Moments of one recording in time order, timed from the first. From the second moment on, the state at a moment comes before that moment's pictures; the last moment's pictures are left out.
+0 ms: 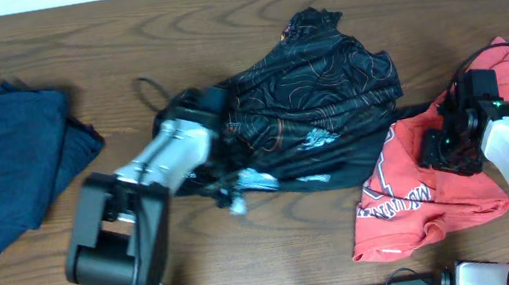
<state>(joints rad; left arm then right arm) -0.32 1.88 1.11 -0.84 0.24 -0.57 -0.18 1.47 0.82 -0.83 -0.13 0.17</state>
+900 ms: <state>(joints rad) -0.04 1.89 1.13 -0.85 0.23 -0.45 -0.20 1.65 0.87 -0.78 -0.09 0.36</state>
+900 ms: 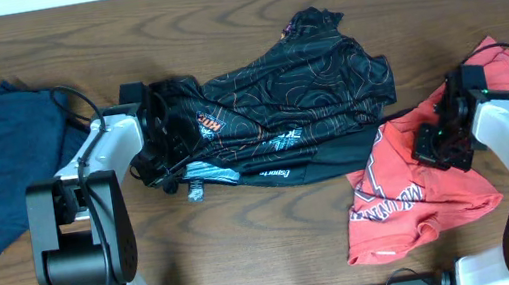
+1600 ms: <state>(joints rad) 0.08 1.90 1.25 -0.82 0.23 -0.38 -0.77 1.73 1.30 -0.85 0.18 0.37</state>
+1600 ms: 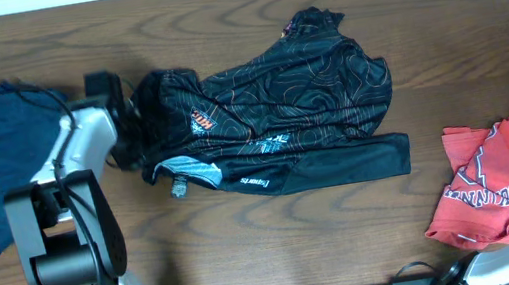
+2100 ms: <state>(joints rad) 0.02 1.90 1.59 -1.25 0.33 -0.35 -0.46 1.73 1.27 -1.17 -0.23 0.09</state>
